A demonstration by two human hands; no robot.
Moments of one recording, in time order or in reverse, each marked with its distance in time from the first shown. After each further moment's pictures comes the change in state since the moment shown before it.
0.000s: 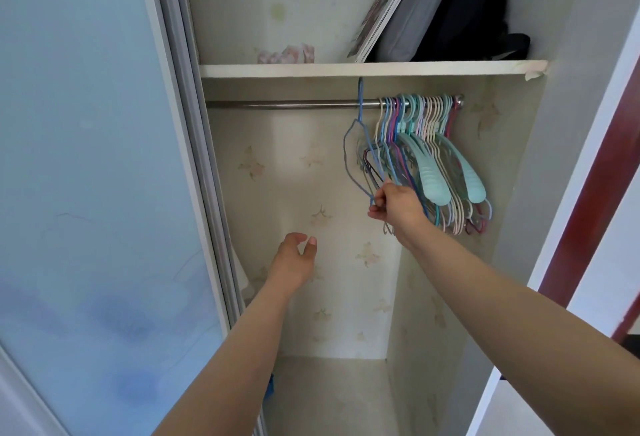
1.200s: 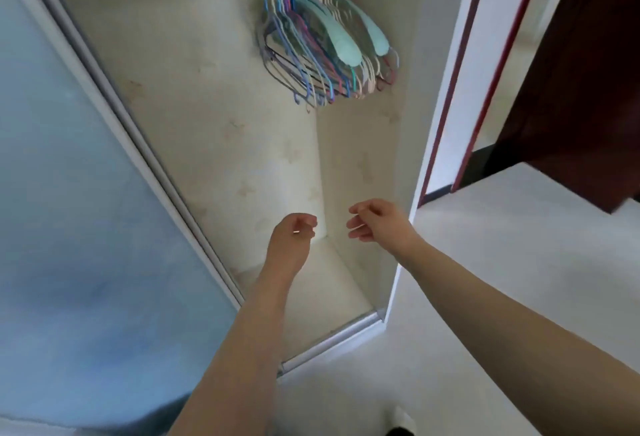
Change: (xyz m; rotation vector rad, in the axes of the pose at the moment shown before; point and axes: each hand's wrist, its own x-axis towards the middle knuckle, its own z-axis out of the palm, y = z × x) left_hand -0.126 -0.075 0.008 -0.124 -0.458 0.041; right_hand -0.223 0.132 -0.030 -0.264 0.164 0.280
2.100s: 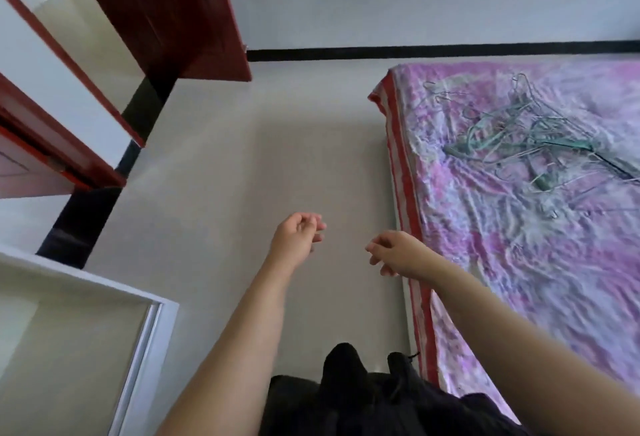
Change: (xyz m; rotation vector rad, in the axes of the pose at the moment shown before) left_hand -0.456 0.036 0.429 0.159 -1.195 0.044; right_hand -0.563 0.285 -0.325 -0.089 0.646 0.721
